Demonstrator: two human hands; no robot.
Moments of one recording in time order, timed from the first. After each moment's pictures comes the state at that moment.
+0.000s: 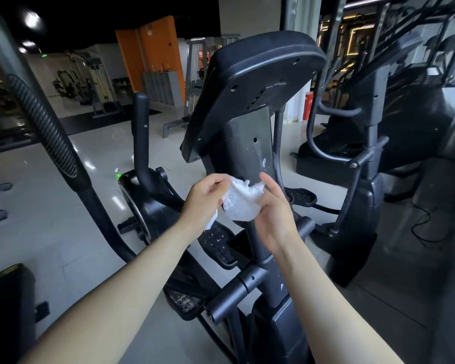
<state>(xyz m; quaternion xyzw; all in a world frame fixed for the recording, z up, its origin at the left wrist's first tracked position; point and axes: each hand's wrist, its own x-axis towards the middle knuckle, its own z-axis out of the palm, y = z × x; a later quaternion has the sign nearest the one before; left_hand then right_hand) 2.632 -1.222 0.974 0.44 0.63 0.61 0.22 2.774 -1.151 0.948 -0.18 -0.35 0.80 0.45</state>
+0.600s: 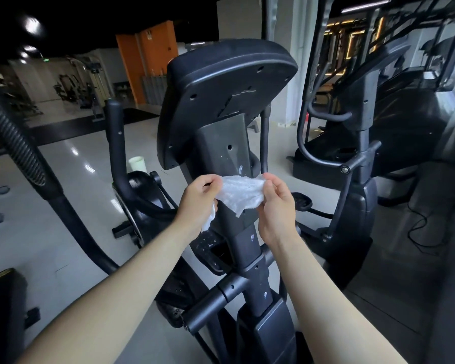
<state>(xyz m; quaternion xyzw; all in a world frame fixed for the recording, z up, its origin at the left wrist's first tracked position) 2.669 -1.181 0.980 0.39 0.65 0.62 0.22 2.799 -1.094 0.949 -0.24 -0.37 0.72 0.54</state>
